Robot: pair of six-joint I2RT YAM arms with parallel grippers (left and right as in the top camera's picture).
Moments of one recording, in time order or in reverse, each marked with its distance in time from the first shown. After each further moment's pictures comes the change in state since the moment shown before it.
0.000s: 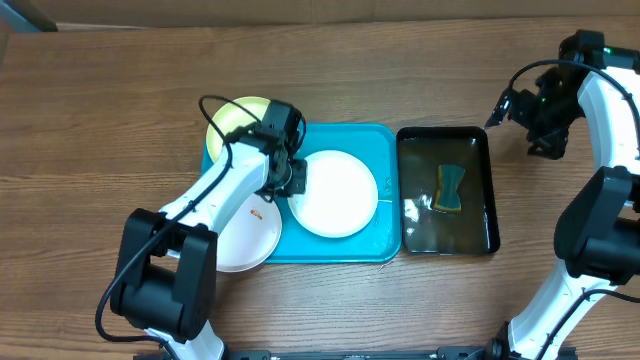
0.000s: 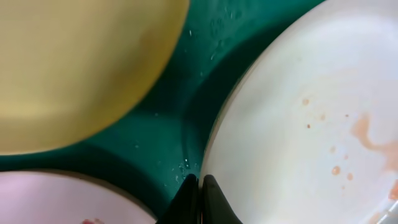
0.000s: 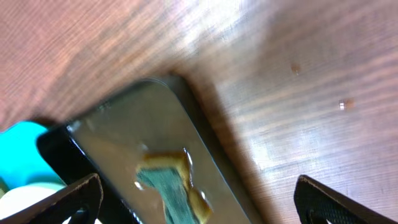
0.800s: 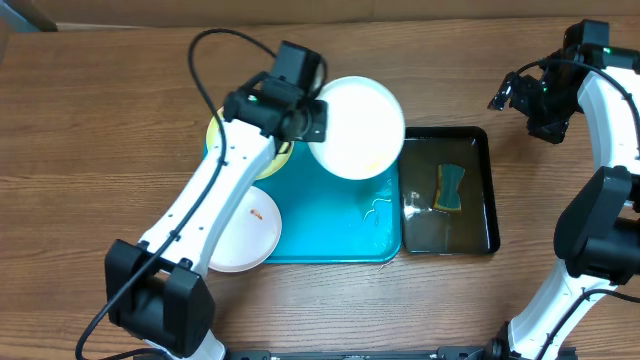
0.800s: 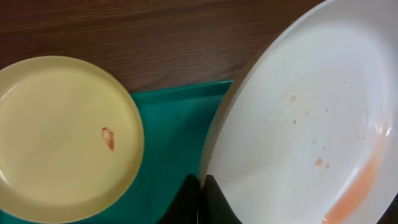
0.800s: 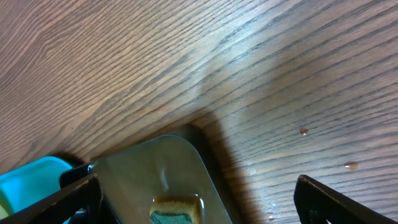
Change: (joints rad) left arm -0.092 -0.052 0.343 -0.040 -0.078 -0.008; right arm 0.000 0.000 0.000 0.138 -0.002 0.000
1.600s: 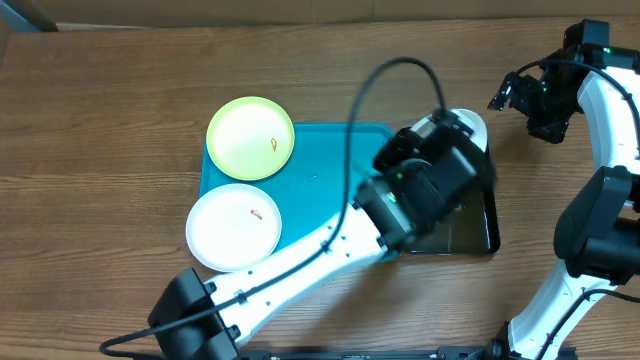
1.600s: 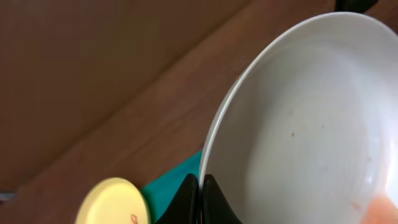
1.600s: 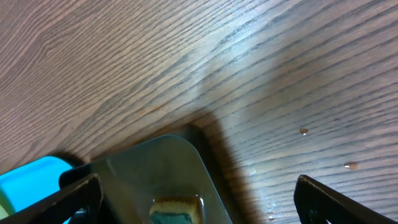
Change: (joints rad) left arm -0.594 0.000 0.000 0.251 -0.726 0.234; right arm 0.000 0.000 0.000 0.000 0.000 0.000
